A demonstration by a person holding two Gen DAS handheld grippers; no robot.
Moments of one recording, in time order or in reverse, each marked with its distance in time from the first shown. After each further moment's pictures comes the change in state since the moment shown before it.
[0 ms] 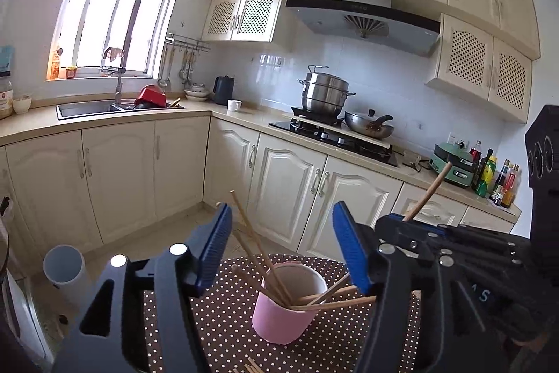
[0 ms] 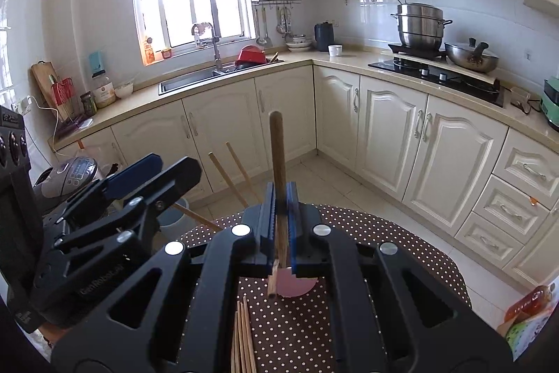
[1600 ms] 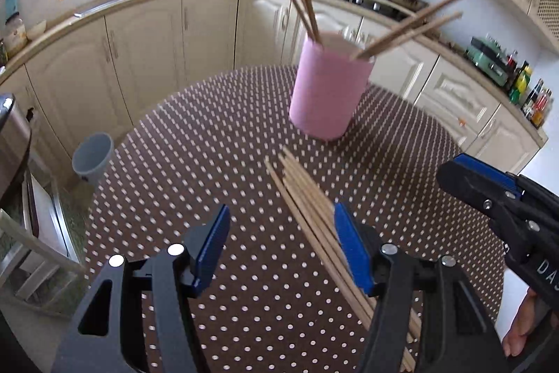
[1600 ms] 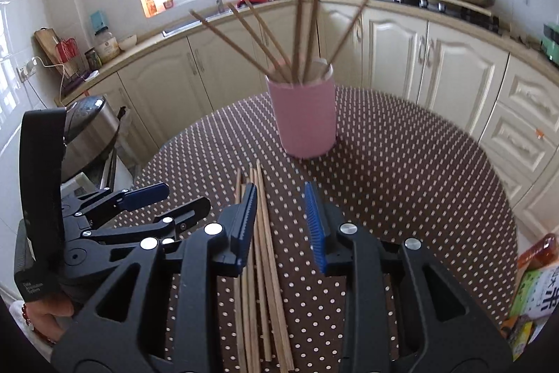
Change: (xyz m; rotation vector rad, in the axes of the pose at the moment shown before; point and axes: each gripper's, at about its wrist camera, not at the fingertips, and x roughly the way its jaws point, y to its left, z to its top) left arm -0.019 0.019 -0.171 -0.014 0.541 0.138; right arm -0.021 0.000 -0.150 0.050 0.219 0.029
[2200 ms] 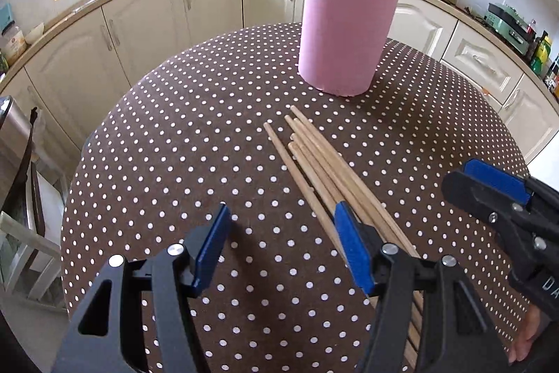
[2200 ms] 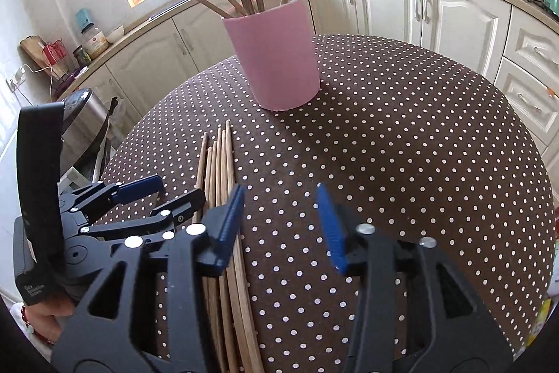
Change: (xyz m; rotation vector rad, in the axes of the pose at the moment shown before) left arm 0.060 -0.014 -0.006 0.041 0.093 0.087; right arm 0.046 -0.038 -0.029 0.082 0.094 0.035
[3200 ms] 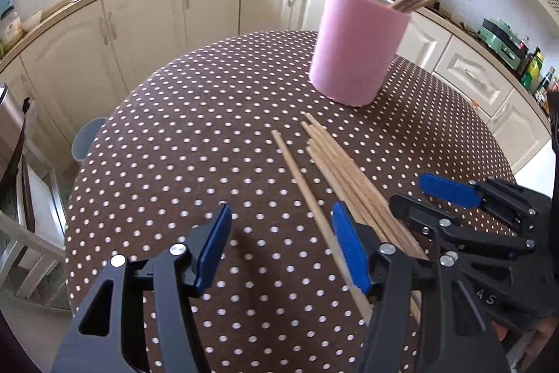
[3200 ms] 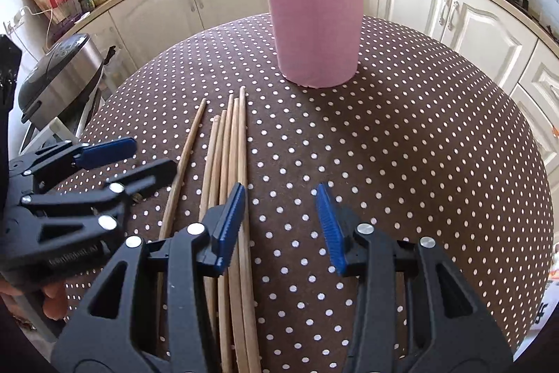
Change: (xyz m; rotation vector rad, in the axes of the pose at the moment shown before) left arm -0.012 0.029 -0.003 -0.026 -0.020 -0.064; right arm 0.047 0.047 0.001 -0.171 0.122 -0.049
